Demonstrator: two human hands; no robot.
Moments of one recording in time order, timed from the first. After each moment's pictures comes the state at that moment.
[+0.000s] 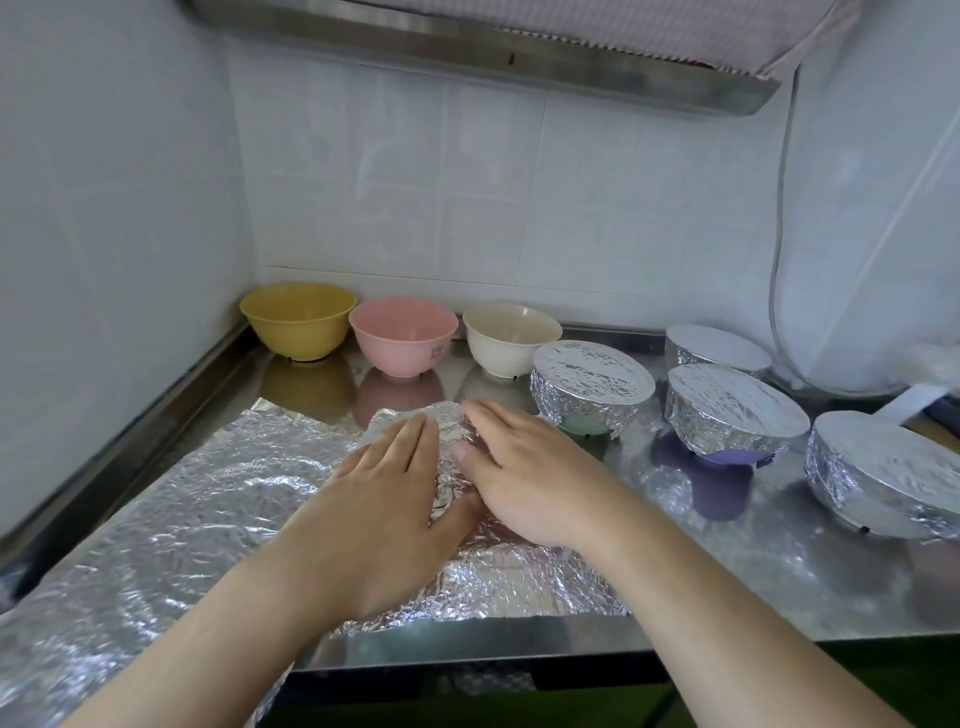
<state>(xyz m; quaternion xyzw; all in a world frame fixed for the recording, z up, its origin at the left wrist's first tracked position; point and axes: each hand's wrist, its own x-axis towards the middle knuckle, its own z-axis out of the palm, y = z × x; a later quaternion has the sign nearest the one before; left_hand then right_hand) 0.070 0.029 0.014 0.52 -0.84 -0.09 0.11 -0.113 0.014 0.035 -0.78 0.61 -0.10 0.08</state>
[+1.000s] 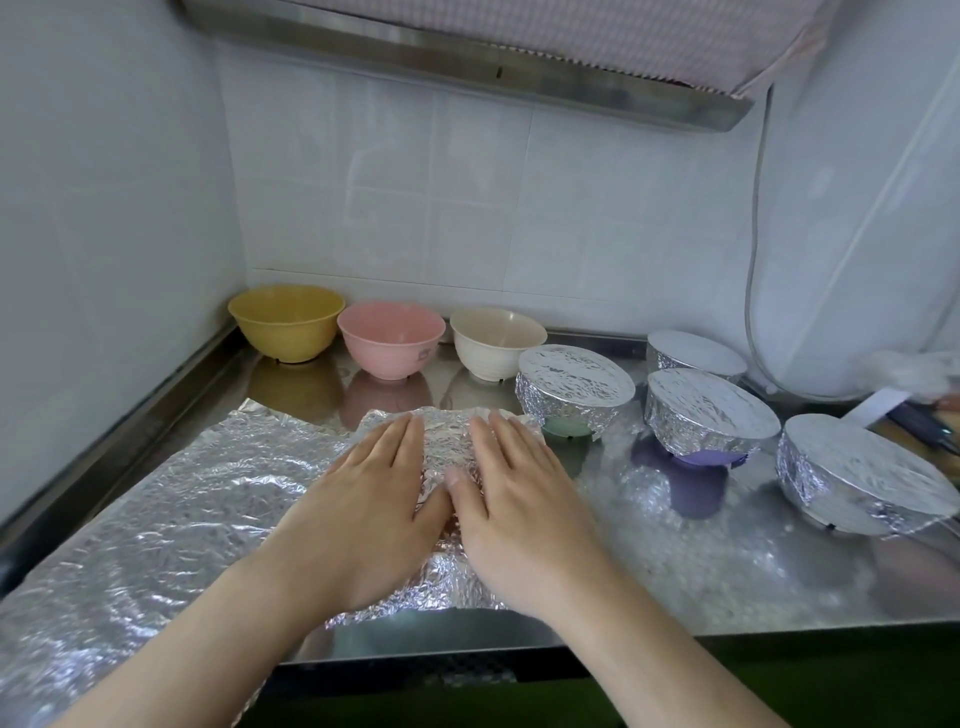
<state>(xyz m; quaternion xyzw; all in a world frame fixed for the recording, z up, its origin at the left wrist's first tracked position) 0.067 0.028 0.009 0.52 -0.84 -0.09 0.14 -0.104 0.054 0.009 -0.73 0.66 -0.14 0.04</state>
